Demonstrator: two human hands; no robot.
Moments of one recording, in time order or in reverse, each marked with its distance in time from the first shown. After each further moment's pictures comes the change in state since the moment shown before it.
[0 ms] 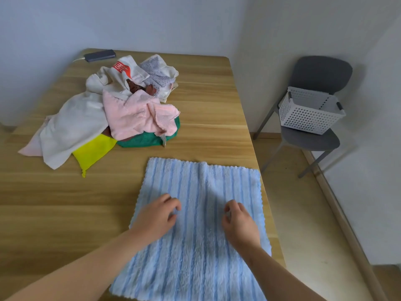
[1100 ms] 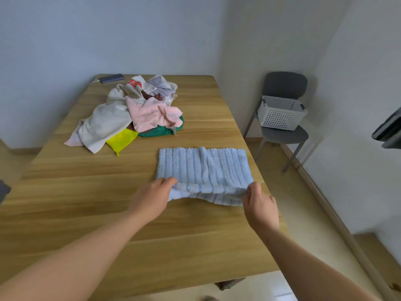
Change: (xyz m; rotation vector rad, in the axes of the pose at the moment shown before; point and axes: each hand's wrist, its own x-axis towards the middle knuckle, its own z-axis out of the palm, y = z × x) left_hand -0.158 0.021 -0.050 0.268 0.172 0.007; right_hand -0.169 -0.017 -0.018 -0.025 0.399 0.033
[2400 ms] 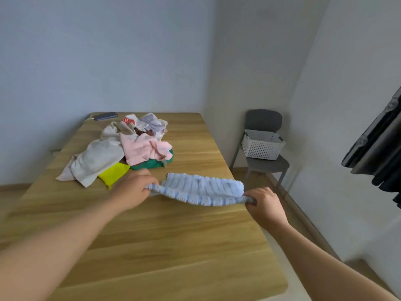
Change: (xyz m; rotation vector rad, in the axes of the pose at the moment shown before) left_hand 0.038 -0.025 -0.089 -0.104 0.123 0.158; right_hand 0.034 0.002 -0.083 -0.032 0.070 -0.207
